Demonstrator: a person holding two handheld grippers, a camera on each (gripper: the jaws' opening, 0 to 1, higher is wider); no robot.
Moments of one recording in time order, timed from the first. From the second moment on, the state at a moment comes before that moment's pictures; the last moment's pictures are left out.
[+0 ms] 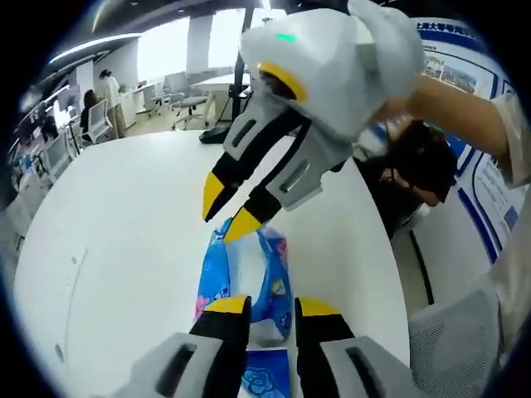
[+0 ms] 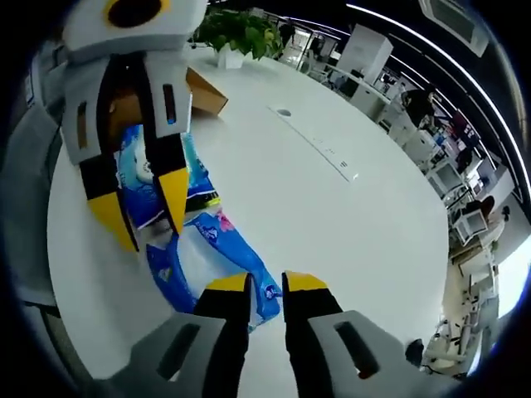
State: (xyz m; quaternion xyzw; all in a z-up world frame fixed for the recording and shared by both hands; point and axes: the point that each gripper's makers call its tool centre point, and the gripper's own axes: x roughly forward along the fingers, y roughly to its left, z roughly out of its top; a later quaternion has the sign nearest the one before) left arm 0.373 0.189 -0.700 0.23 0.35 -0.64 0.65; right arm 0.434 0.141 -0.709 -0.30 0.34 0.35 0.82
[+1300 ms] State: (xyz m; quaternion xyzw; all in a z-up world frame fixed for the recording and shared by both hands) left arm 0.356 0.355 -0.619 0.13 0.29 -0.51 0.80; right arm 0.367 0.217 -0.635 -0.29 0.31 0.40 0.81
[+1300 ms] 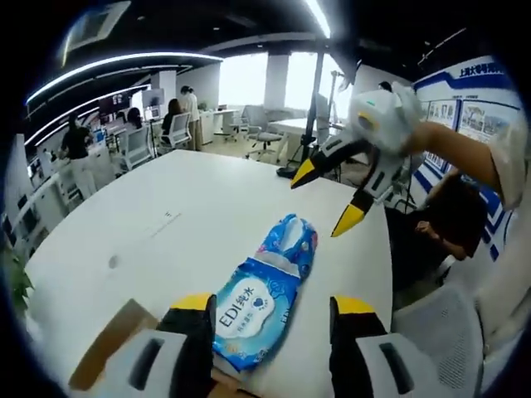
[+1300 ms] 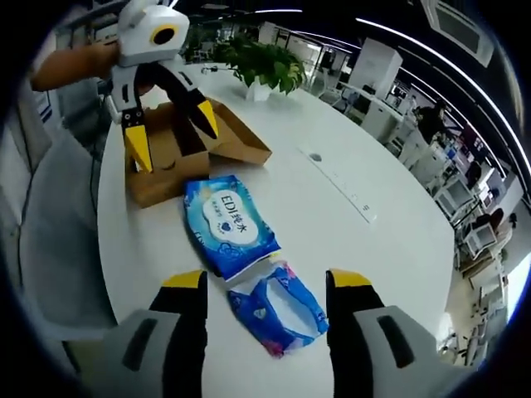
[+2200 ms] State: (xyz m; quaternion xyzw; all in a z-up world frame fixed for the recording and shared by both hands) left arm 0.336 0.531 -0.594 0.11 0.26 -0.36 0.89; right arm 0.337 0.309 -0.621 -0.29 0.28 0.49 0.78
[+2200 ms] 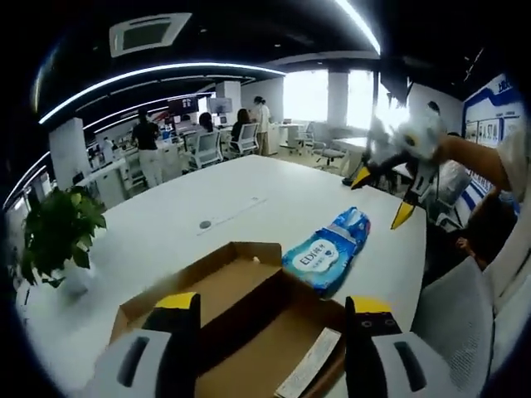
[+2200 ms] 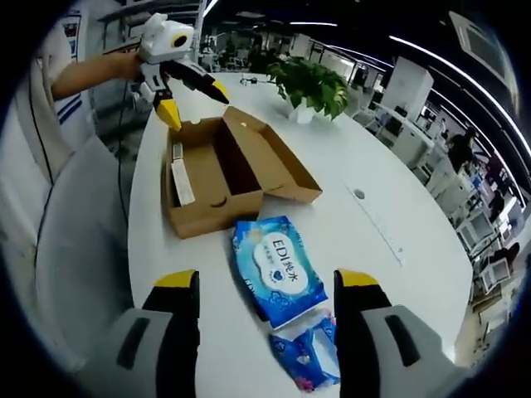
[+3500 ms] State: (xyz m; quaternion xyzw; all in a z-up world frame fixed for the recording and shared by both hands) left arm 0.286 0.684 -0.659 0.05 0.32 -0.18 0.93; right arm 0.306 0.446 -0.672 -0.32 0.28 0.62 0.66
